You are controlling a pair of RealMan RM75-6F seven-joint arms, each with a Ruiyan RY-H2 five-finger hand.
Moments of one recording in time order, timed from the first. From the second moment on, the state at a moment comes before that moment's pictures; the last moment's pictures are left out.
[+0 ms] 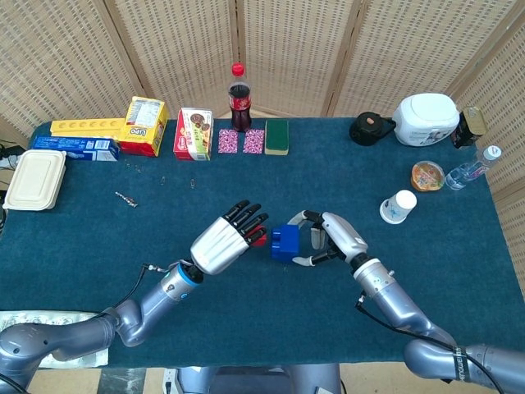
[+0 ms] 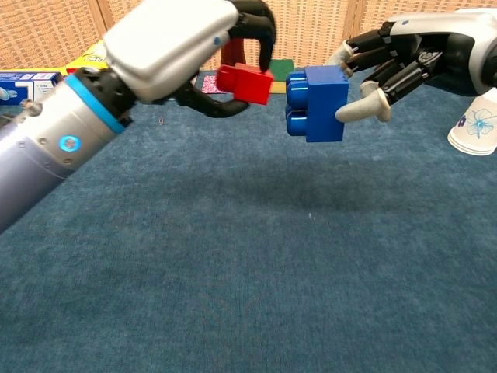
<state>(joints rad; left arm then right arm) -0.83 -1.82 -0.14 -1.12 1.78 1.42 0.27 0.67 -1.27 0.28 -1.82 -1.11 0.85 0.30</state>
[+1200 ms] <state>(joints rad) -0.62 -1.49 0.03 -1.32 1.66 1.28 0.25 0.72 -1.44 0.15 -1.54 -1.03 0.82 0.03</state>
